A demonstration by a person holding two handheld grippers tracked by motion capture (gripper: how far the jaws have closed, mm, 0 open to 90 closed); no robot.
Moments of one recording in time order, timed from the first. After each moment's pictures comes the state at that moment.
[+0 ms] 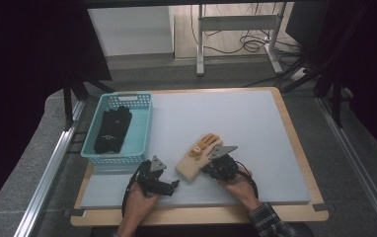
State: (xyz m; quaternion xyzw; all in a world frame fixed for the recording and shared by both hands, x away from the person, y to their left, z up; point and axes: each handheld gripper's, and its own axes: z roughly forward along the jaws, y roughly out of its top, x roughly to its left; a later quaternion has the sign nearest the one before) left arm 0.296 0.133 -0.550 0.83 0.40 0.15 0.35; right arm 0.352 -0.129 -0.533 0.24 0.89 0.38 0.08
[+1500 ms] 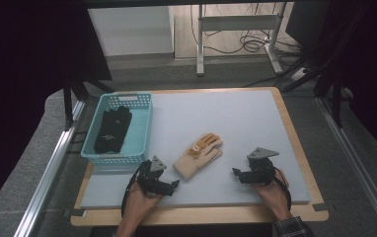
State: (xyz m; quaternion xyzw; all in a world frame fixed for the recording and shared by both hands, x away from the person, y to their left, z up) left arm 0.296 0.133 -0.550 0.83 0.40 0.15 0.35; right arm 0.345 -0.234 -0.532 0.36 0.84 0.36 0.19
